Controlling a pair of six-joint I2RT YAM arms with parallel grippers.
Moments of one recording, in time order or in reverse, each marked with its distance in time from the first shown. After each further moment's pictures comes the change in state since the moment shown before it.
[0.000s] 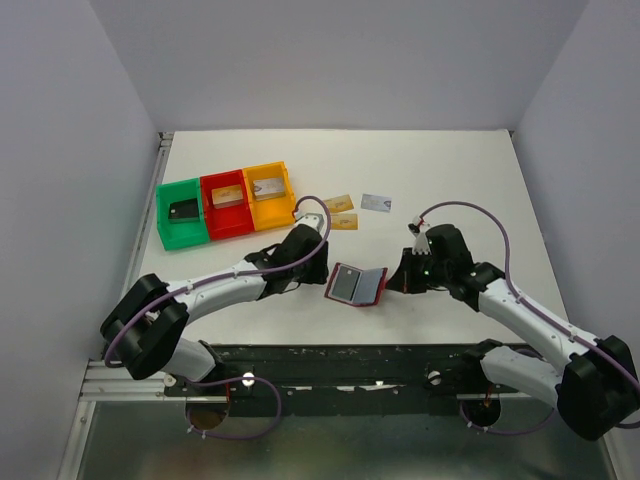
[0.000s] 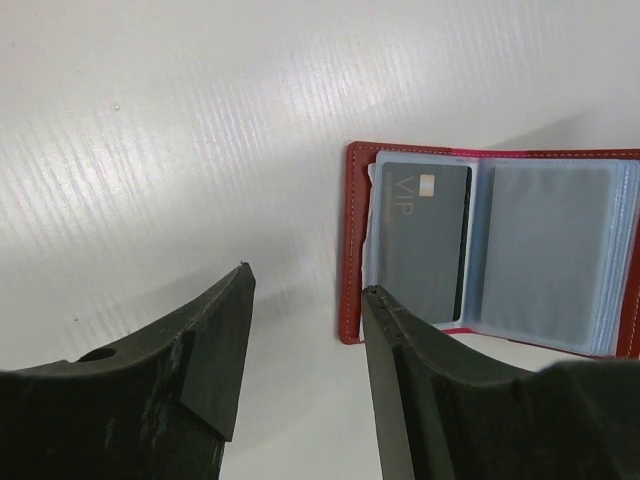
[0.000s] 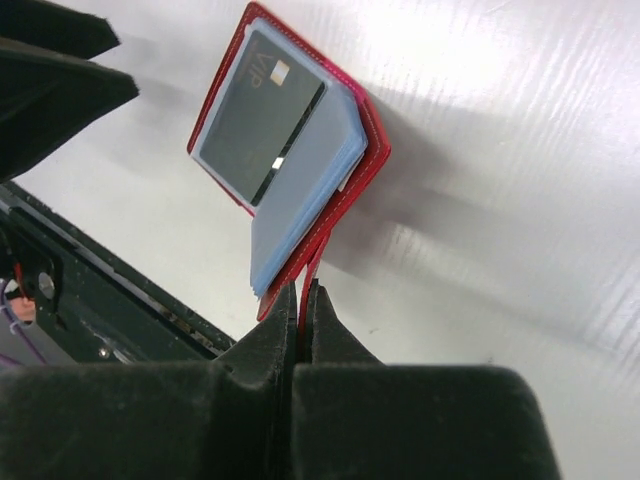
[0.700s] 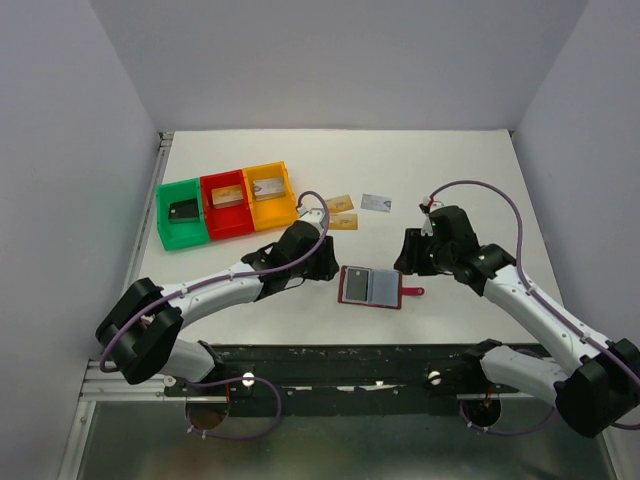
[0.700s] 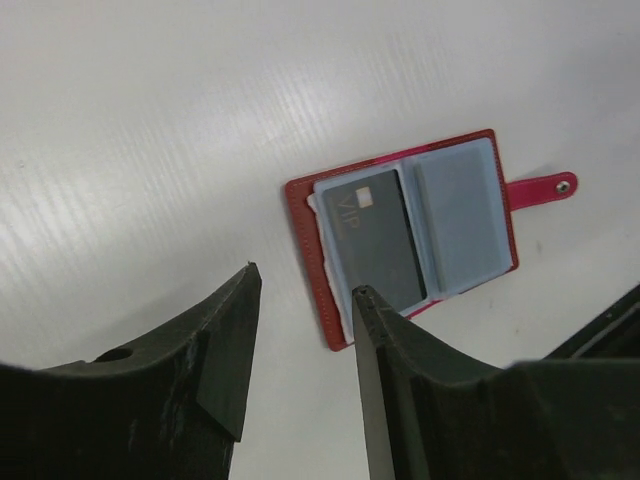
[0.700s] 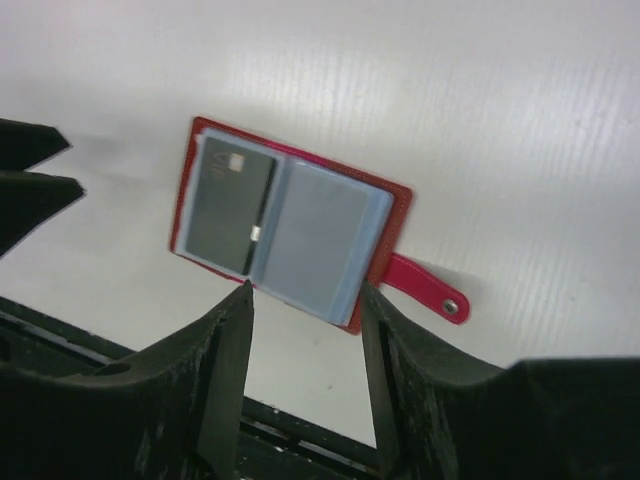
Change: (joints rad) left arm 0.003 -0.048 -0.010 0.091 0.088 -0.004; right arm 0.000 0.040 0.235 -0.254 0.289 -0.035
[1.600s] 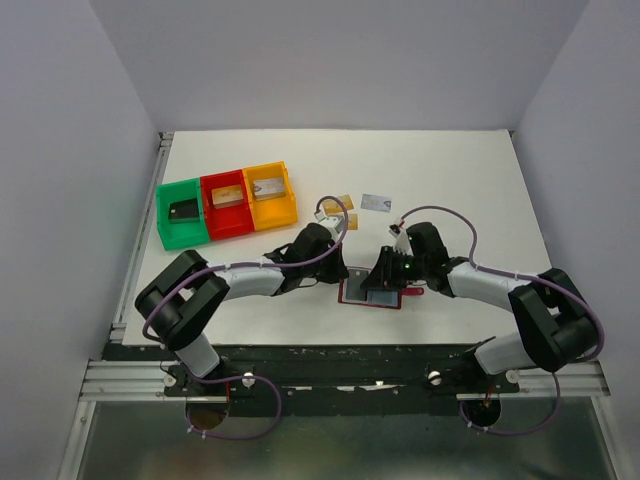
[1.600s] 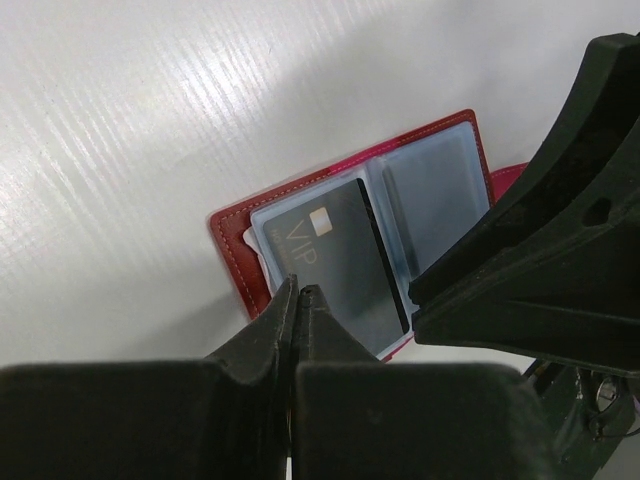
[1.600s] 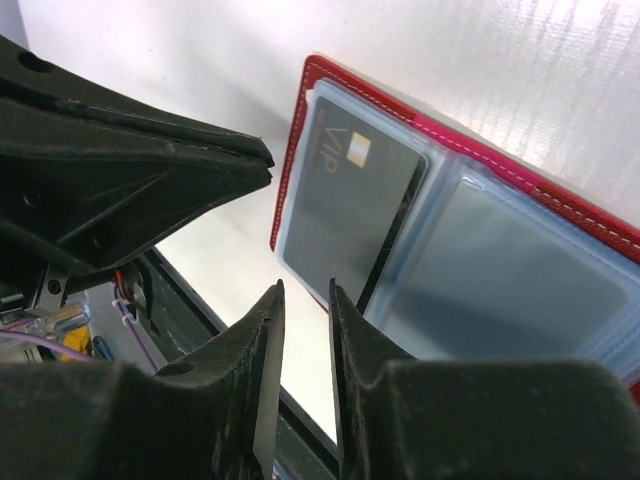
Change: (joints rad) left arm 0.004 0.245 0.009 0.268 0.206 -0.015; right arm -0.001 0.341 -0.258 0.668 -0.501 0.239
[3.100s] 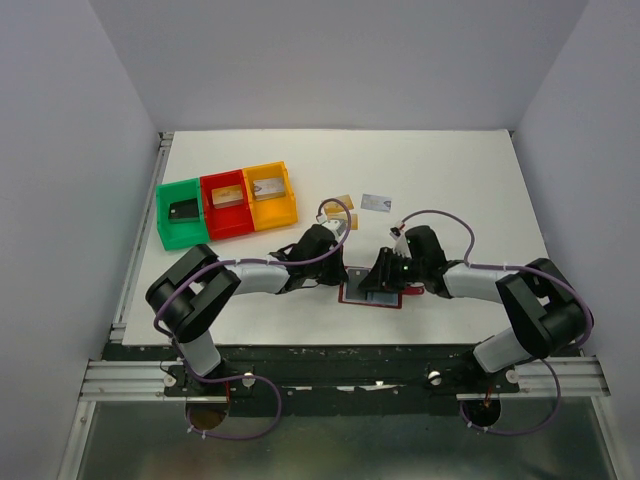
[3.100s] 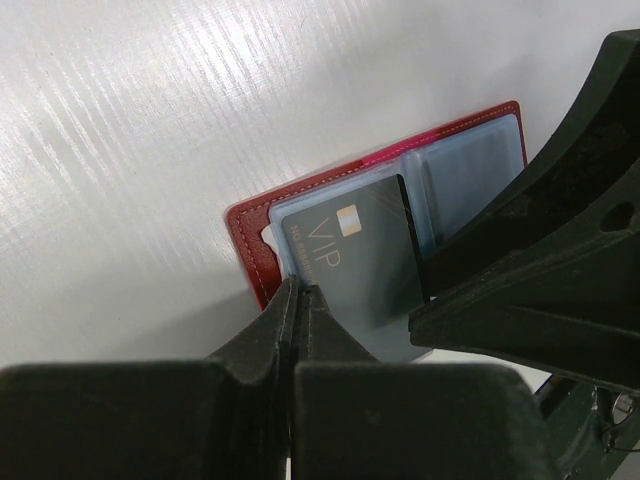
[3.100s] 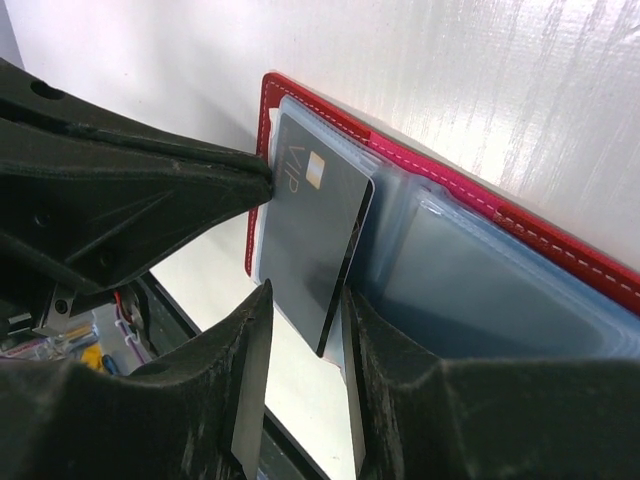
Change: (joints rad) left arm 0.000 0.079 0.021 -0.014 0.002 -0.025; right arm -0.001 0.093 -0.034 0.123 0.014 0.050
